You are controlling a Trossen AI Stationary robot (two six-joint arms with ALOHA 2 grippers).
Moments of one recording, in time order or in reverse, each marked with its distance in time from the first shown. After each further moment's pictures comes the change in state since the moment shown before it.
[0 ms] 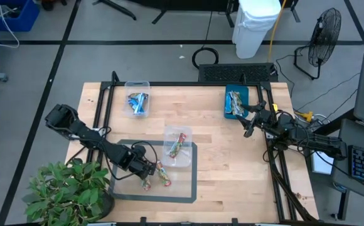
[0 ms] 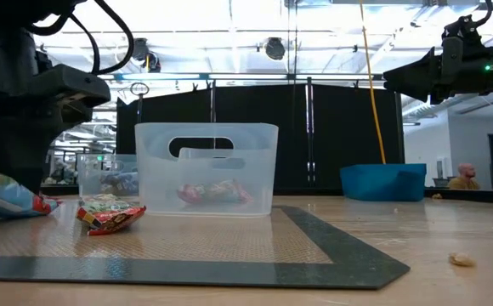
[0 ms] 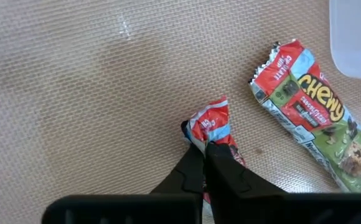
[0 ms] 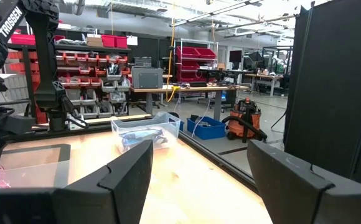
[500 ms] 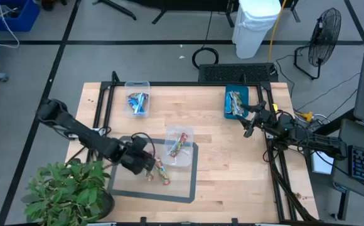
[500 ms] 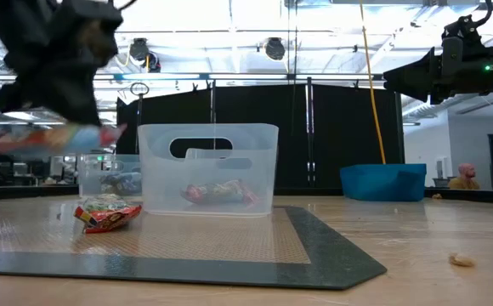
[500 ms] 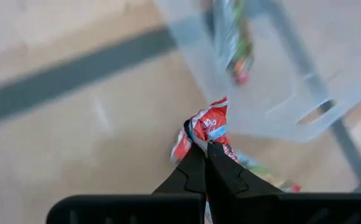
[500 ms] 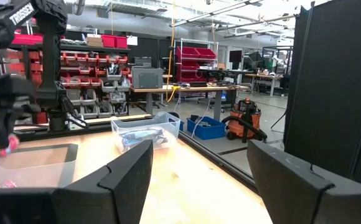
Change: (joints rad) left arm 0.001 -0.178 0.034 -0.015 -0.307 0.326; right arm 0.000 0.000 0.000 0.000 0.000 0.000
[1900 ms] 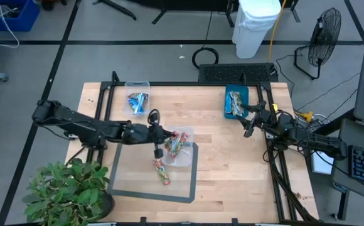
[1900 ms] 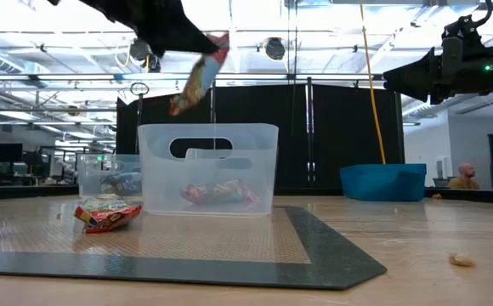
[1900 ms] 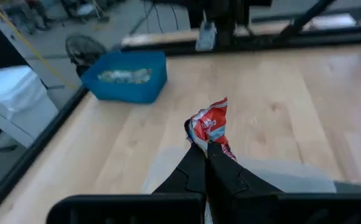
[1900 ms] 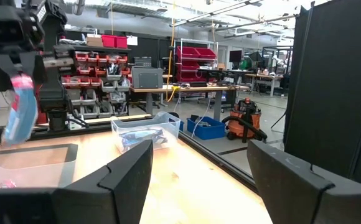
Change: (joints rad) left arm 0.308 -0.073 0.002 0.664 0.050 1.440; right arm 0.000 0.000 0.000 0.000 0.000 0.000
